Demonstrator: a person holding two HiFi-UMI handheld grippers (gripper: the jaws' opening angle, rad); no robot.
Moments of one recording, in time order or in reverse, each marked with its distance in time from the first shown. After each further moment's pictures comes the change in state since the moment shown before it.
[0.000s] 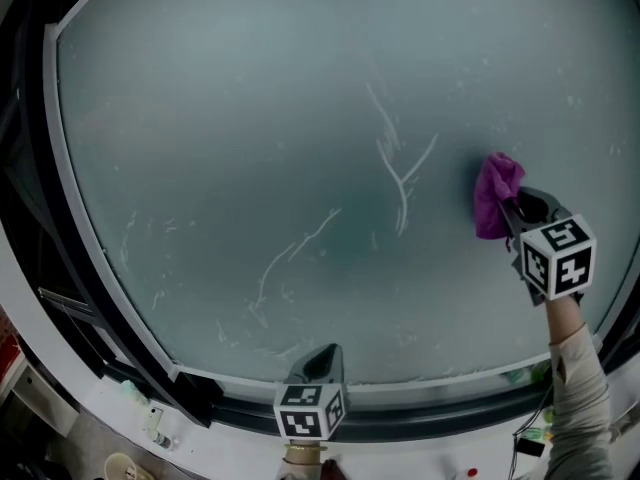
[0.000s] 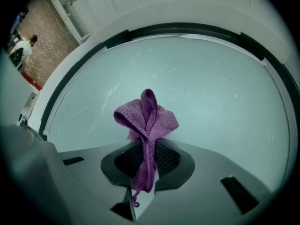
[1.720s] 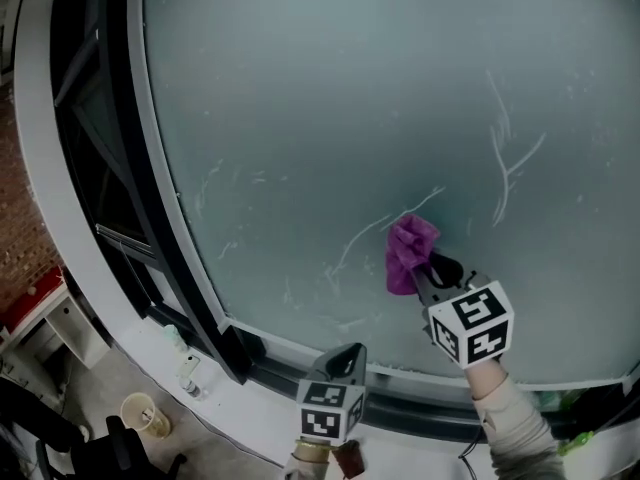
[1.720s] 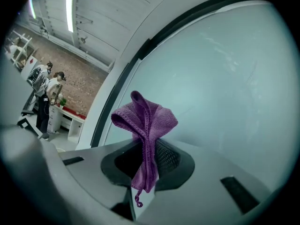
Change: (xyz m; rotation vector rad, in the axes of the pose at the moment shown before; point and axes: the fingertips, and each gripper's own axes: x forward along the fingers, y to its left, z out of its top) left arm -0.068 0.055 -0.031 0.003 0.047 0.160; right arm 0.040 0.322 0.029 0.170 -0.140 0.551
